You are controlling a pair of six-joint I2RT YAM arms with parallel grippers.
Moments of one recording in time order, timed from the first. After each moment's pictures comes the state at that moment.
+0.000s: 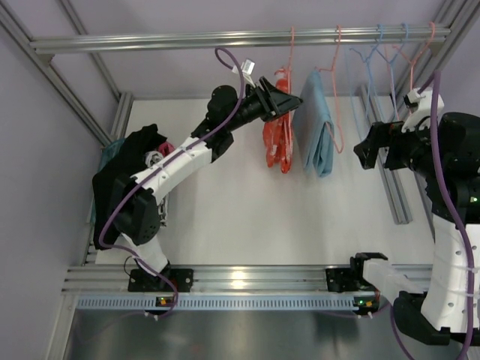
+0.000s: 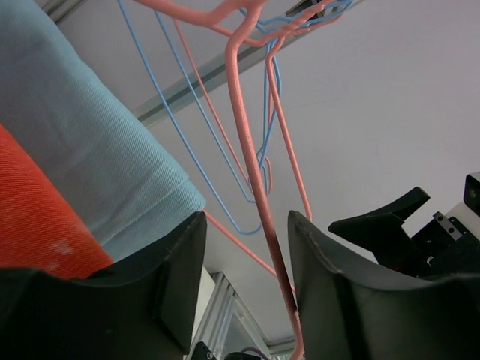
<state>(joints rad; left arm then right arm) -0.64 1.74 1.53 0.36 0.43 -1.09 -0.02 0.97 1.68 -1.16 -0.29 -0.05</state>
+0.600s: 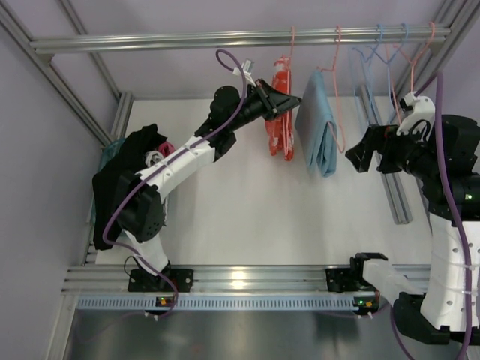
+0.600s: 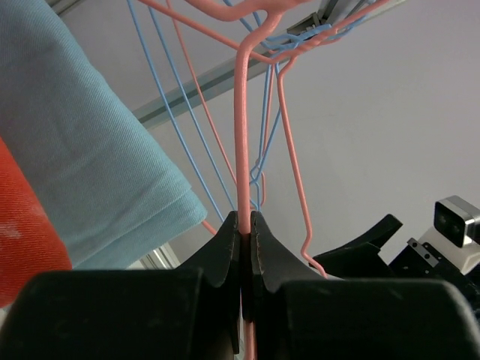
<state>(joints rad) -0.64 1.78 1.54 0.41 0.40 -1.18 -0.02 0.95 1.63 -1.16 -0.36 0.06</state>
